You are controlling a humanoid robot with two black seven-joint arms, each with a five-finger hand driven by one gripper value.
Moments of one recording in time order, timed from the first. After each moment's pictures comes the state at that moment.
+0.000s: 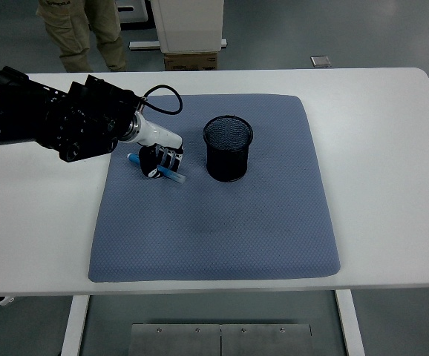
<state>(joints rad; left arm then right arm) -1.68 0.04 1.05 -0.90 0.55 -0.13 -0.21 0.01 0.00 0.28 0.21 -0.03 0.06 0.33</state>
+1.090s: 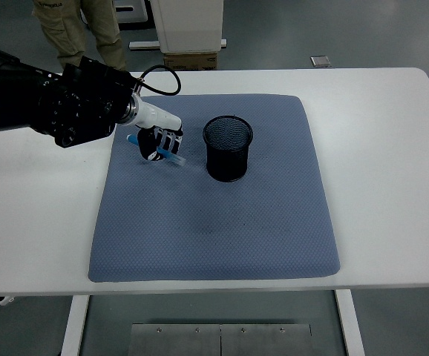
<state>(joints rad) -1.73 0.06 1.03 -0.87 0.55 -0.13 -0.21 0.01 0.00 0.28 0.21 -0.03 0.06 0.33</state>
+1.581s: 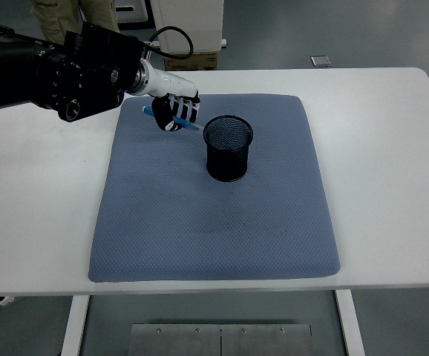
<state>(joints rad) -1.79 0.07 0.94 -0.83 0.53 -0.14 -0.21 0.01 0.00 0.28 0.21 -0.03 0.06 0.33</state>
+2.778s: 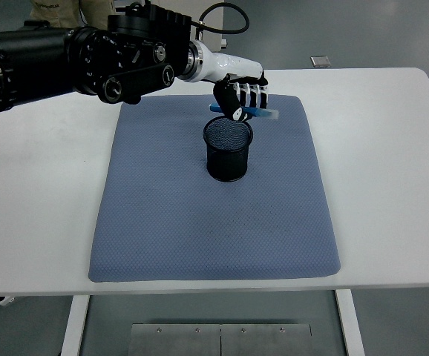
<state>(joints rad) -1.80 0.00 0.69 -0.81 0.37 -0.20 -0.21 0.01 0.00 0.28 0.21 -0.03 0.06 0.33</state>
